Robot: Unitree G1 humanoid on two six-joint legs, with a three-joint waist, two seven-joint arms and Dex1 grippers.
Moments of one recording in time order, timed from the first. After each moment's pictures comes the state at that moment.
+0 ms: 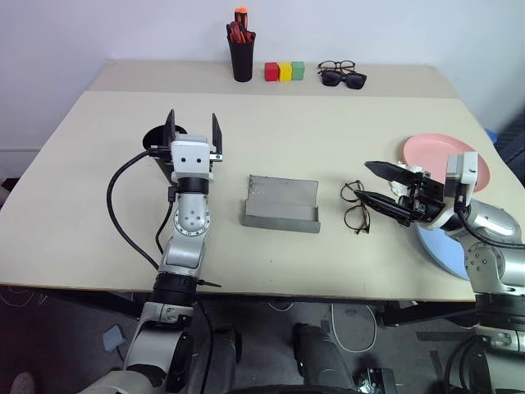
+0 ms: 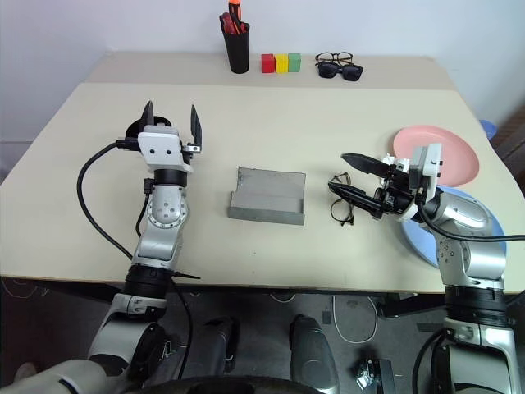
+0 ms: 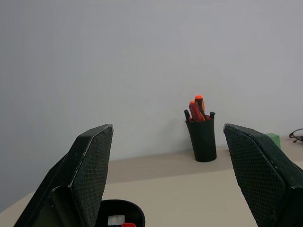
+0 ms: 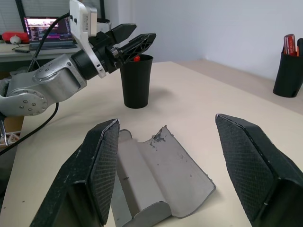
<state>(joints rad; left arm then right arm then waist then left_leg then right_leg) -0.51 0.08 0.01 0.20 0.21 -0.29 0.24 -0.32 -0.66 -0.25 0.04 0.65 0.17 1.21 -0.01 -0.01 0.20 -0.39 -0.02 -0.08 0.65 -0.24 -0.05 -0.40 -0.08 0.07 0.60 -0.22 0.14</state>
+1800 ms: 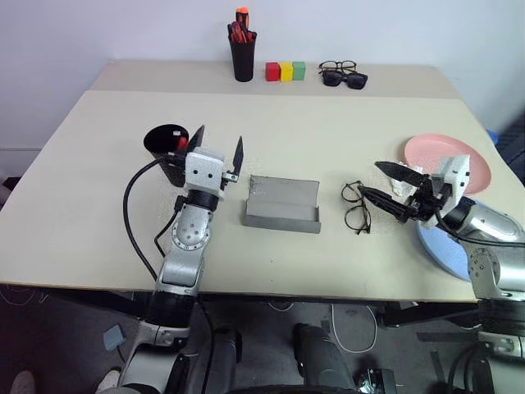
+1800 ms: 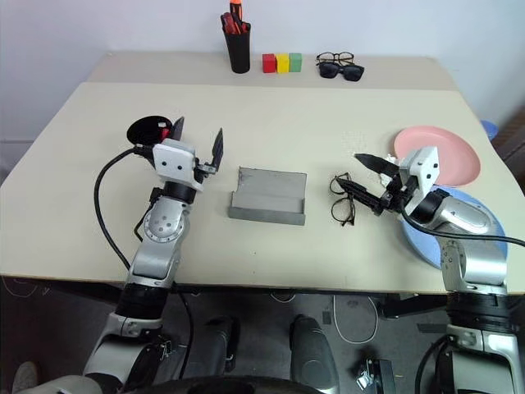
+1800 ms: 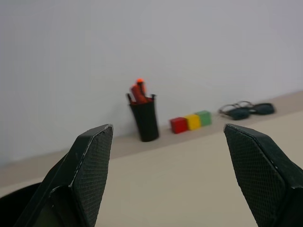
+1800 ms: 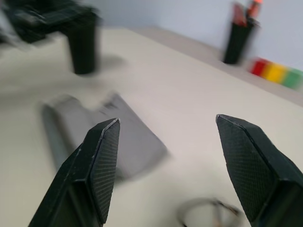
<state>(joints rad) -0.38 0.09 -0.07 -0.01 0.10 -0.14 -0.04 -0.28 -0.66 -0.26 0.05 0.44 0.12 0.94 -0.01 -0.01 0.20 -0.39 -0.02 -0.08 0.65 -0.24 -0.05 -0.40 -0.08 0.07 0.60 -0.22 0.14</state>
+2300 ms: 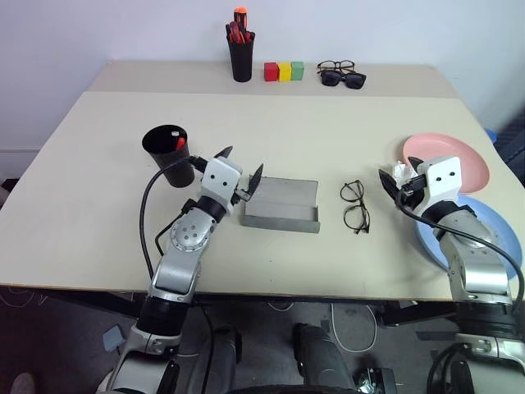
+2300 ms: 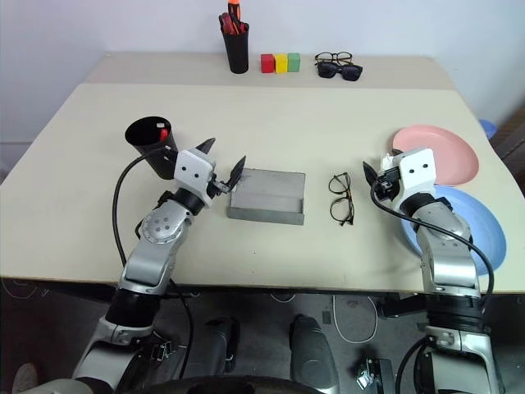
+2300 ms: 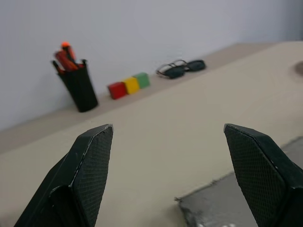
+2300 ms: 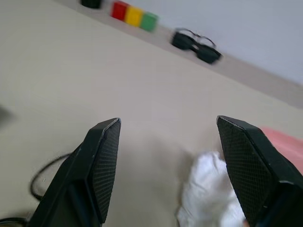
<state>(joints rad) -0.35 0.15 -0.13 -0.11 0.04 0.11 -0.26 -0.28 -0.53 -0.24 0.07 0.15 0.15 0.39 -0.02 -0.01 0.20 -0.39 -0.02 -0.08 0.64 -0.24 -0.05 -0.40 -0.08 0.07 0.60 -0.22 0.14</state>
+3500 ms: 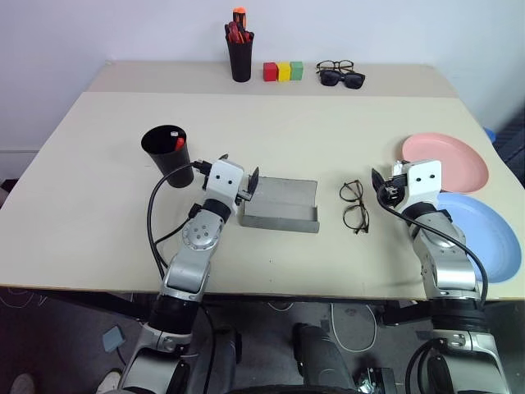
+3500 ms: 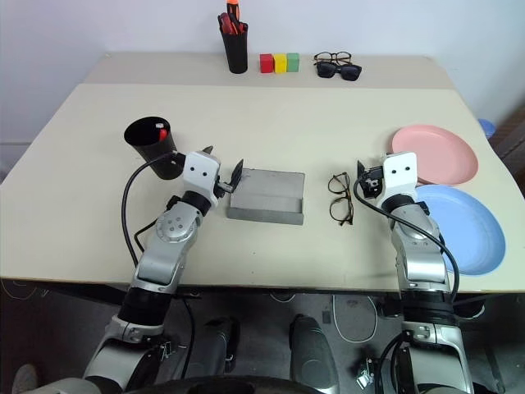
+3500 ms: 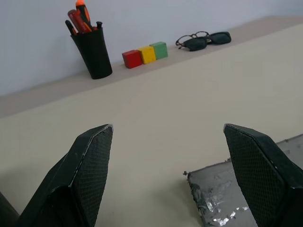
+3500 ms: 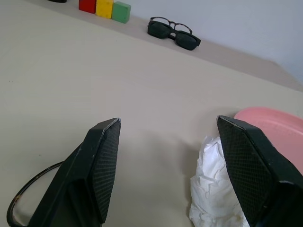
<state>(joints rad) -0.37 0.08 -0.13 -0.04 0.11 0.18 -0.13 -0.32 -0.43 -0.20 0.13 0.10 0.12 0.24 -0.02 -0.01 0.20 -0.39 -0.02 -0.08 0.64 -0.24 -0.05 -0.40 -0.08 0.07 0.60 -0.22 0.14</state>
